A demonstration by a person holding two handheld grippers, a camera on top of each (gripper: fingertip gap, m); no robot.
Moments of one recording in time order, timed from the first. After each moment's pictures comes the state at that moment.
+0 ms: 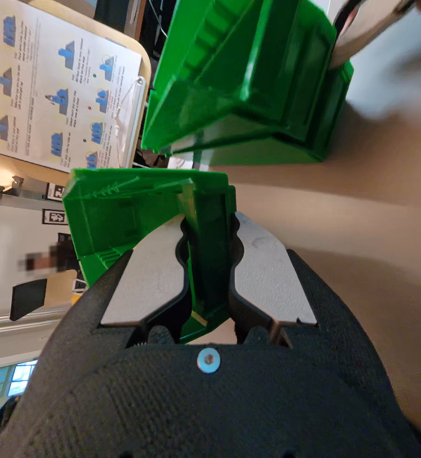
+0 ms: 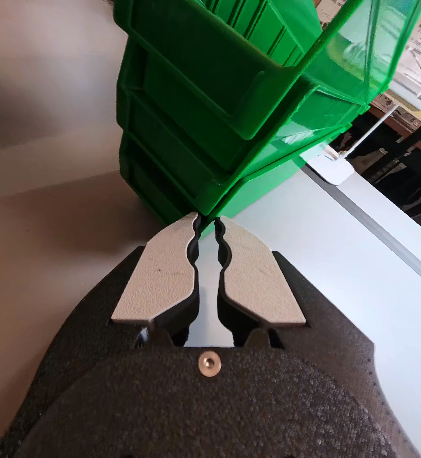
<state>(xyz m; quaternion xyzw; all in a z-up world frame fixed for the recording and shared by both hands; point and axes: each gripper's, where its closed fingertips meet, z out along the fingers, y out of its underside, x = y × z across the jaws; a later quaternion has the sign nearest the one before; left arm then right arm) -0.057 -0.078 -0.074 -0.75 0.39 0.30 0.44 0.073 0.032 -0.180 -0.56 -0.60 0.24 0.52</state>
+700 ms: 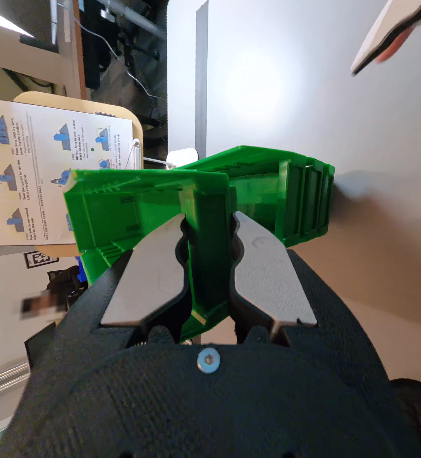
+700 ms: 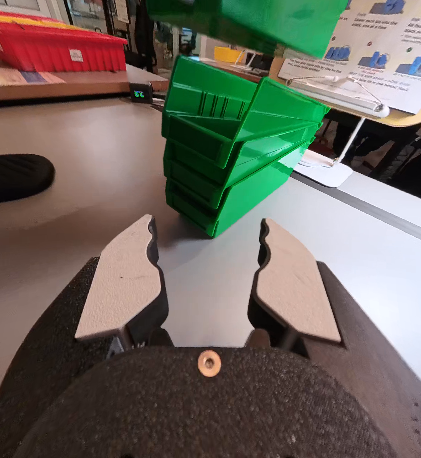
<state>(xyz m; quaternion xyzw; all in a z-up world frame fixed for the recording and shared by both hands) 0.007 -0.004 0.009 -0.75 0.49 0.27 0.35 0.119 -0.020 -0.111 -0.59 -0.50 0.35 0.52</state>
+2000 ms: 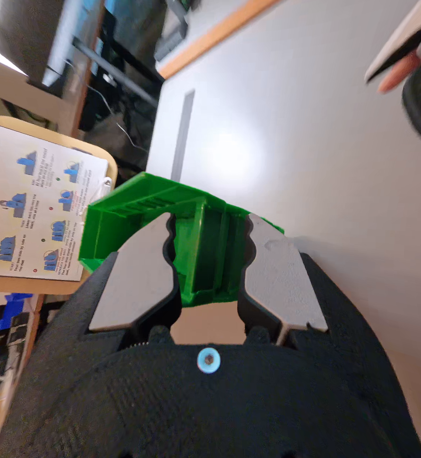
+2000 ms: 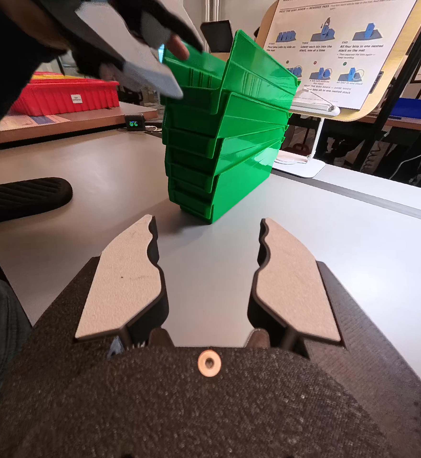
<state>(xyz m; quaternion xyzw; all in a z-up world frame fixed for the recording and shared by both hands) 0.053 -0.008 -0.020 -0.75 0.46 0.14 0.46 0.189 -0.039 -0.100 -0.60 -0.44 0.37 0.55</state>
